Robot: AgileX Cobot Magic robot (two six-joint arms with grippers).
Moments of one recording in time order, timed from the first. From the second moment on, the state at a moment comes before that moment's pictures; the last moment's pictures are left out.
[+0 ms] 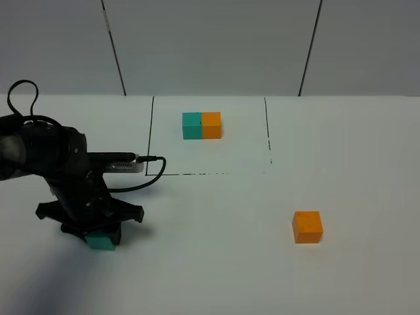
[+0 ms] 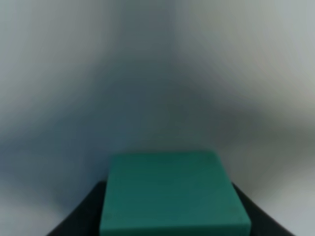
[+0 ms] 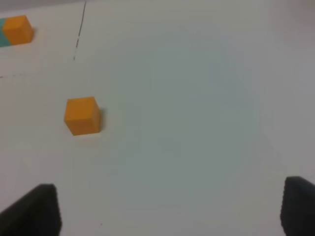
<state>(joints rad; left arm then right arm) -0.28 1.99 -1.16 -0.11 0.70 -0.08 -0.03 -0.01 -0.50 0.04 1.06 0.03</state>
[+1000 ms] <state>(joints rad) -0.57 2.26 -1.76 0.02 1.00 0.94 -0.03 -0.01 -0.50 0.04 1.06 0.03</state>
